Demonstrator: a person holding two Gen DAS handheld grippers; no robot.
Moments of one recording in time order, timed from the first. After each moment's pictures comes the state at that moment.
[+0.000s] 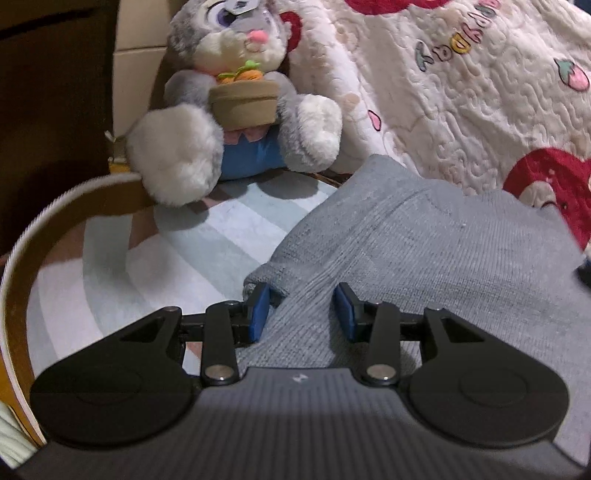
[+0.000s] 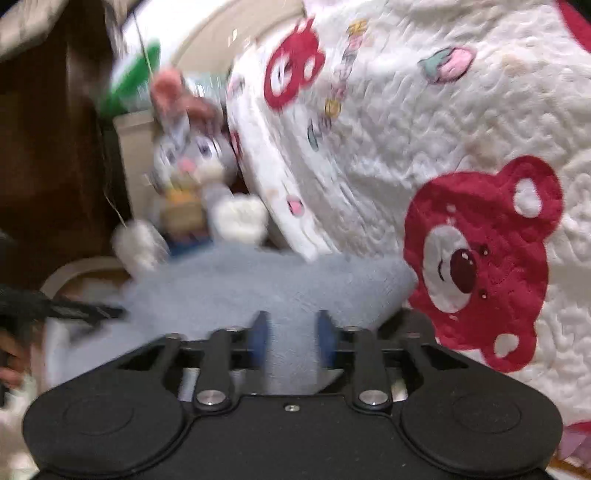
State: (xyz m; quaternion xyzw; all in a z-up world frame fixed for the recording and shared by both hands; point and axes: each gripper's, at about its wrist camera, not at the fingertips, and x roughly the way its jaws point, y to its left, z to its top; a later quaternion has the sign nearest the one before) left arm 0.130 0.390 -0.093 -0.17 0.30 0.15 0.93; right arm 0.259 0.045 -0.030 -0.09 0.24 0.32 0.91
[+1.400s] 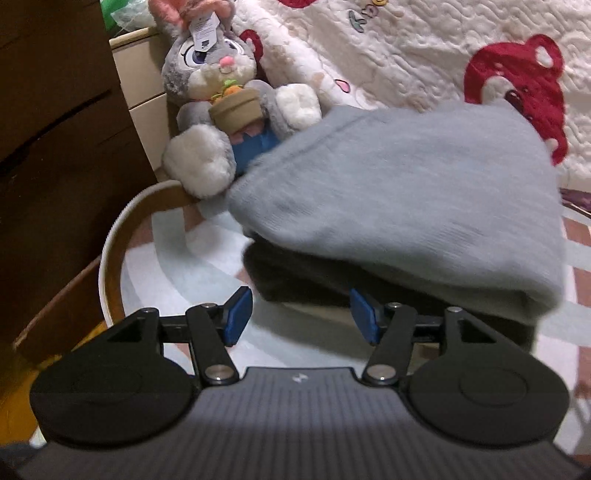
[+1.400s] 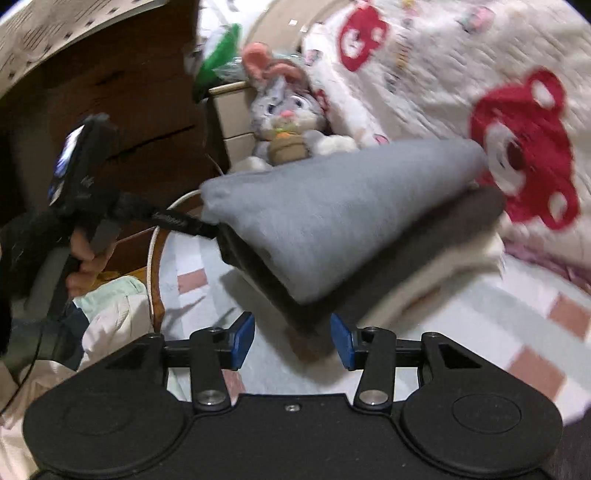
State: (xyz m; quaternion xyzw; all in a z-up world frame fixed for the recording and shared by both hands) left arm 0.035 0.269 -0.072 0.01 0.35 0.19 0.92; right arm 0.073 -0.024 -0.094 -0.01 0.26 0.43 0.86
